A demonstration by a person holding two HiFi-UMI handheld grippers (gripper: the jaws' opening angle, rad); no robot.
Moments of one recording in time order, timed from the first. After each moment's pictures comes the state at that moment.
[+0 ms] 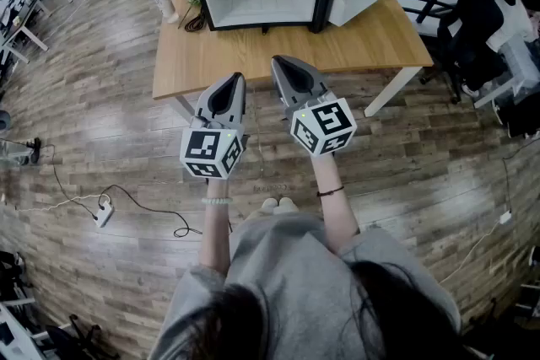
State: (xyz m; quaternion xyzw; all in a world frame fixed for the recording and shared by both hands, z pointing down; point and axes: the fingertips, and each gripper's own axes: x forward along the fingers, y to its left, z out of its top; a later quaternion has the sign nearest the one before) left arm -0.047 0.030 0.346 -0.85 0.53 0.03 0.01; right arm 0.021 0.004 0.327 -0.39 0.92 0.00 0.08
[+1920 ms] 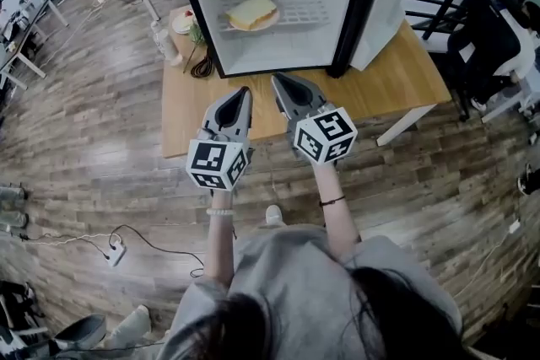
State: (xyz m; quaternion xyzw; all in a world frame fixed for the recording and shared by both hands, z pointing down) left arm -0.094 -0.128 0.352 -0.87 0.50 0.02 0.01; right arm -0.039 -0.157 0.348 -0.38 0.92 -0.04 0.08
